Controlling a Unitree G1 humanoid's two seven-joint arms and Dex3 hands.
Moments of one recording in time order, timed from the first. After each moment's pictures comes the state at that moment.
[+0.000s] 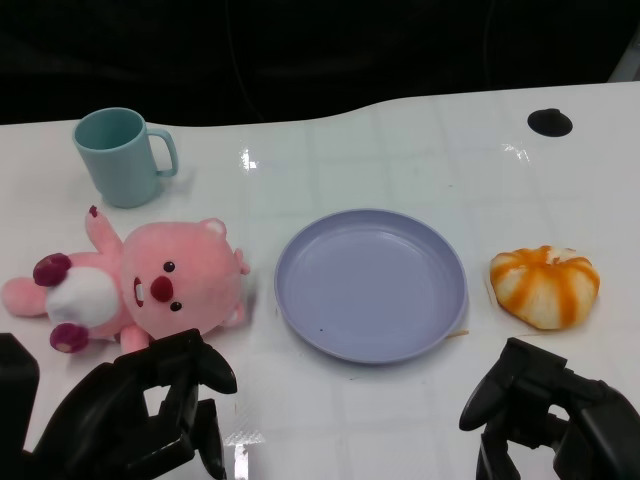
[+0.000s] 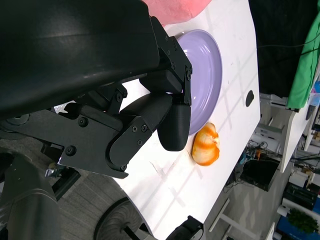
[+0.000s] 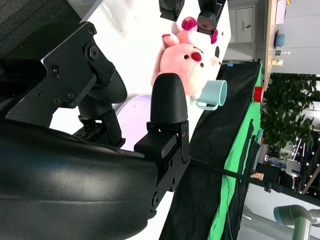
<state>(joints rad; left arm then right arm) 0.22 0.25 0.08 -0.41 -0.48 0.55 -0.38 0.47 -0.11 0.16 -0.62 0.01 0.09 0.14</state>
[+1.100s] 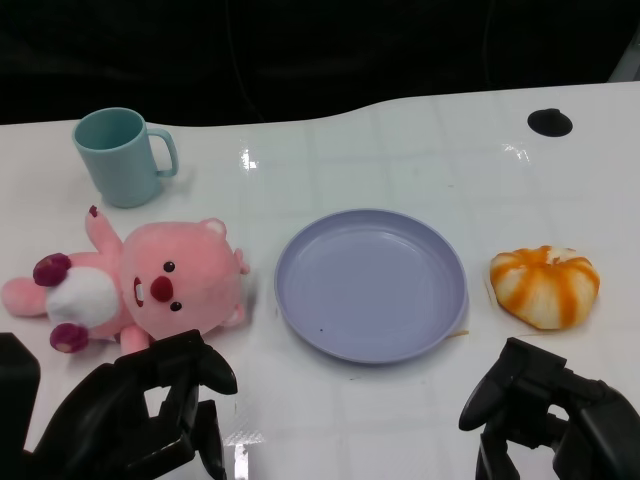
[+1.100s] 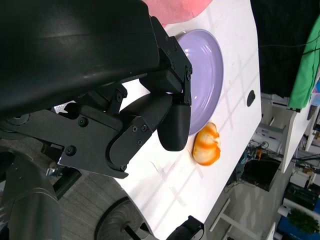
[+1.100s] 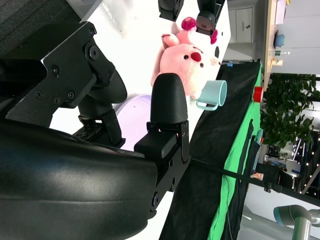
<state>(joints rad) 0.22 0.25 0.08 -0.41 -0.48 0.55 -0.38 0.47 -0.11 0.16 -0.62 0.01 0.09 0.14</state>
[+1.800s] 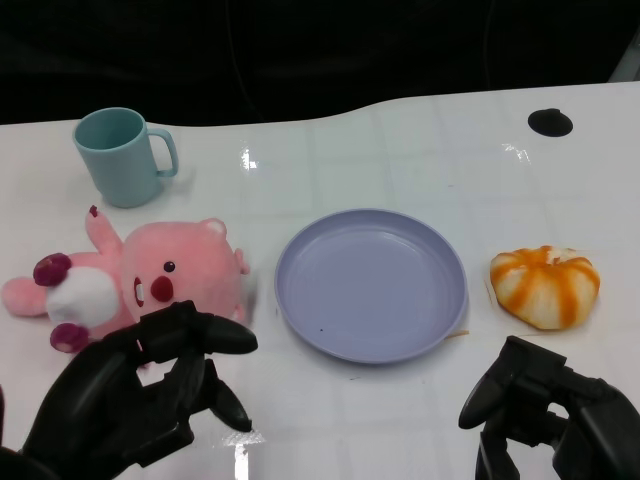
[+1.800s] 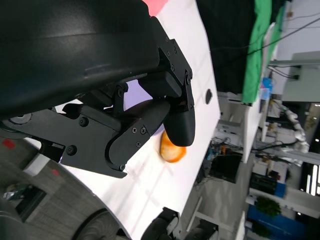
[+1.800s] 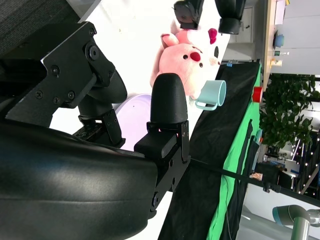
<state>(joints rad) 0.23 0.20 0.10 -0.40 -0.48 0.31 -0.43 0.46 -0.11 0.16 -0.62 0.01 0.09 0.14</state>
